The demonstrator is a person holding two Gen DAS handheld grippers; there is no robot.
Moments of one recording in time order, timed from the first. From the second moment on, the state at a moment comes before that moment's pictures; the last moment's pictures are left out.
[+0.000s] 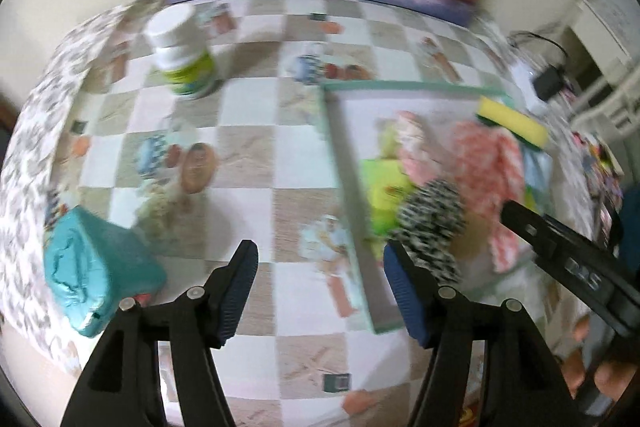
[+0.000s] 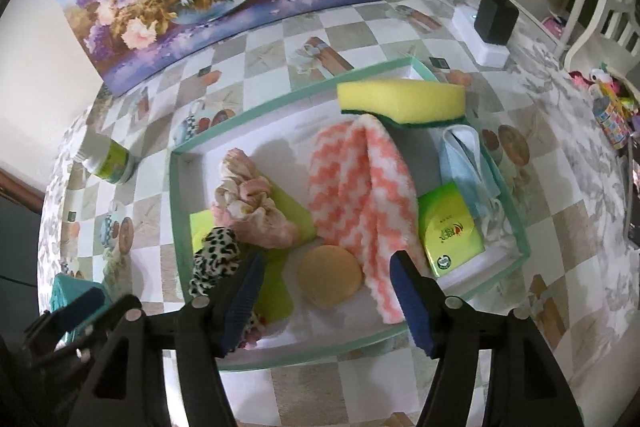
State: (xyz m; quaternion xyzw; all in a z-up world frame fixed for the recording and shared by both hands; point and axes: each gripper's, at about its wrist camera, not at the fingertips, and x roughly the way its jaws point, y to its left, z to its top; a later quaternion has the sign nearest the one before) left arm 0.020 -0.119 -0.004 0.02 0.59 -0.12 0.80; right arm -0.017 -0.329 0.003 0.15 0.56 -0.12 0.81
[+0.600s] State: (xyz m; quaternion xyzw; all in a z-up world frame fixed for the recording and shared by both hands) left arm 0.037 -0.082 -0.008 0.00 0.57 -0.02 0.82; right arm -0.014 -0.315 0.005 0.13 0.55 -0.12 0.82
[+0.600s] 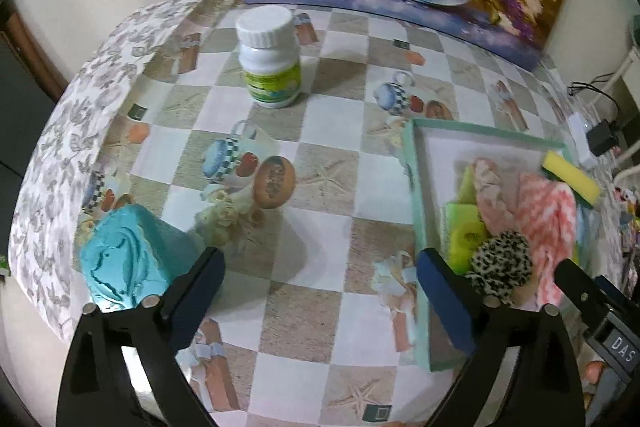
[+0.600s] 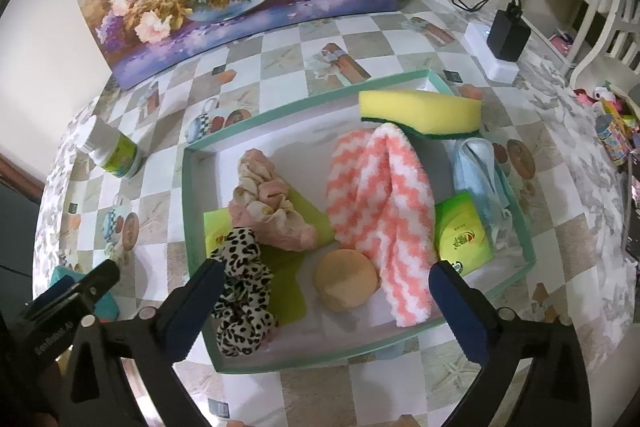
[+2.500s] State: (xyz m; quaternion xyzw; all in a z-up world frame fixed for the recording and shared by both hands) left arm -0.041 -0.047 0.006 0.04 0.56 0.03 0.83; right arm -0.090 -0.273 0.029 0.05 0.52 -0.13 0.84
